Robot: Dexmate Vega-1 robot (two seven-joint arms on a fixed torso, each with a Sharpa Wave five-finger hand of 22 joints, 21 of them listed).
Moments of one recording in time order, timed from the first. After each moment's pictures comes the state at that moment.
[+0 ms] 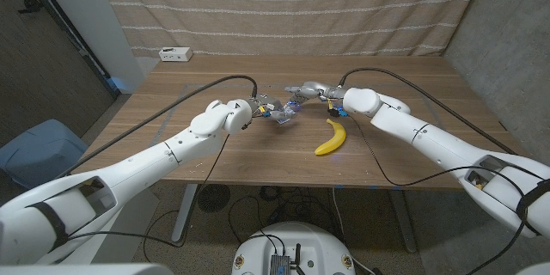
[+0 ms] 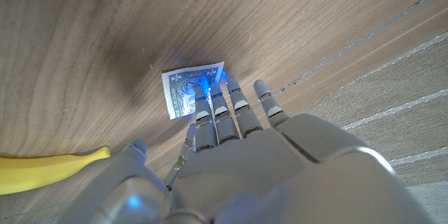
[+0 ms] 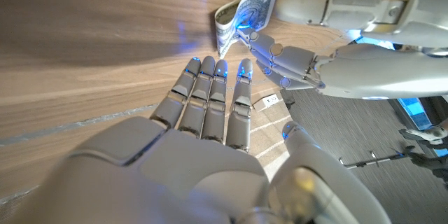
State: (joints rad) left arm 0.53 0.69 0.90 -1.74 0.85 0.28 -0.41; left_hand 0.00 0.04 0.32 0.14 0.23 0.48 0.01 0.20 0.18 0.40 -0.04 0.25 0.22 0.32 -0.02 0.24 0.26 -0.11 0.14 0.68 0.32; right arm -0.45 -0.58 -0.80 -1.37 -0.04 0.07 0.27; right_hand 0.11 0.11 0.38 0.11 0.19 0.76 0.08 0.19 0.18 0.66 0.16 0.21 0.19 0.51 0.04 0.32 0.28 0.44 0.06 0.31 0.20
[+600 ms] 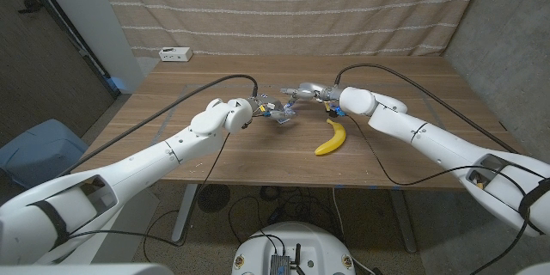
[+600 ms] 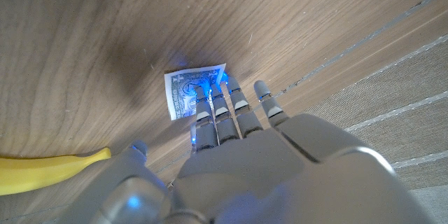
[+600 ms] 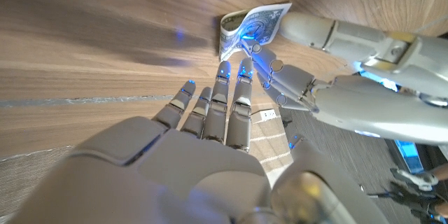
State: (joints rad) left arm 0.52 0.69 0.91 -1.73 0.84 0.27 -0.43; left_hand 0.00 0.04 0.30 0.15 0.23 0.46 0.01 0.19 0.18 0.39 -0.04 0.24 0.21 0.32 -0.02 0.24 0.26 -0.12 0.14 0.68 0.33; right arm -0.42 -0.58 -0.86 -1.41 -0.21 0.01 0.29; right_hand 0.03 0.08 0.29 0.16 0.23 0.77 0.05 0.19 0.18 0.65 0.11 0.19 0.19 0.15 -0.04 0.19 0.32 0.10 0.02 0.23 0.24
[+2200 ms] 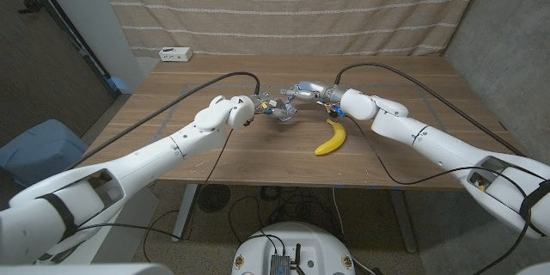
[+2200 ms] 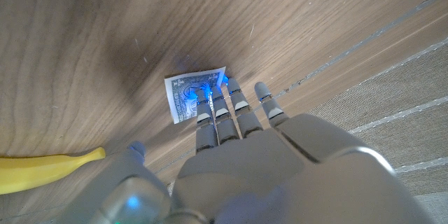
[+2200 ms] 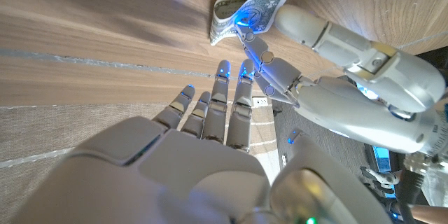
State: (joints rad) left arm 0.48 0.66 0.93 -1.67 0.82 0.26 -0.44; left_hand 0.01 0.03 0.27 0.16 0.24 0.44 0.01 0.18 0.18 0.37 -0.04 0.22 0.20 0.31 -0.02 0.23 0.26 -0.14 0.15 0.69 0.33; right arm -0.46 -0.60 -0.84 -1.38 -0.32 0.17 0.13; right_hand 0.09 0.10 0.32 0.11 0.24 0.84 0.05 0.22 0.18 0.73 0.10 0.22 0.19 0.21 -0.04 0.23 0.22 0.13 0.03 0.25 0.20
